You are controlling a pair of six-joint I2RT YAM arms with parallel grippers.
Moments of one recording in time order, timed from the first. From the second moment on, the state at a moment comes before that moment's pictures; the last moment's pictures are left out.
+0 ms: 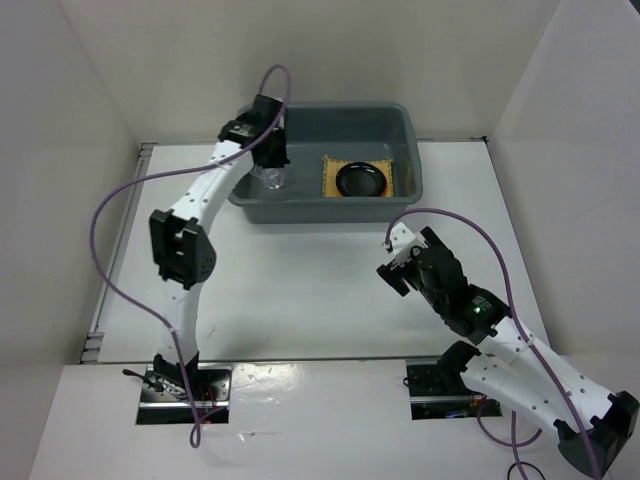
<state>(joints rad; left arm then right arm) -0.34 2.12 2.19 -0.86 -0.11 -0.38 0.68 0.67 0.61 -0.43 0.36 -0.37</state>
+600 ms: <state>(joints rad) -0.41 2.46 2.47 -1.07 -0.23 -0.29 0.68 0.66 0.61 -0.43 0.36 -0.37</state>
